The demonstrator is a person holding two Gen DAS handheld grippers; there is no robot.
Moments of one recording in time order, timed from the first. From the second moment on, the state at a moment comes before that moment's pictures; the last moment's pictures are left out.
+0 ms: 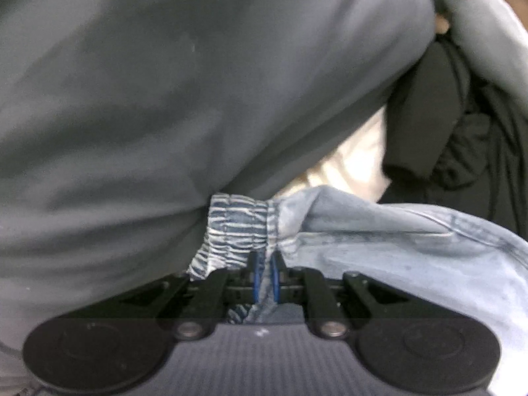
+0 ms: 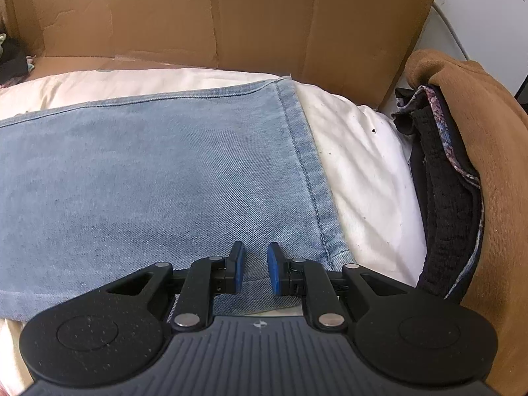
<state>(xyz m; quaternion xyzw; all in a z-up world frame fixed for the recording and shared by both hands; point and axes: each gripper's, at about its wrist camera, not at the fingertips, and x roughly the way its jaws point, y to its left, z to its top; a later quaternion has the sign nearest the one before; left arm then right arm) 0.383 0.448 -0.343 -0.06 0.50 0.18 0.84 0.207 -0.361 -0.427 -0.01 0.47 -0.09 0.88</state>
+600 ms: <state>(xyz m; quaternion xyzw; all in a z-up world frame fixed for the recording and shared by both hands) 0.390 0.439 -0.316 -0.02 0.53 0.16 0.83 0.230 -0.364 -0.432 -0.06 0.48 -0.13 0.86</state>
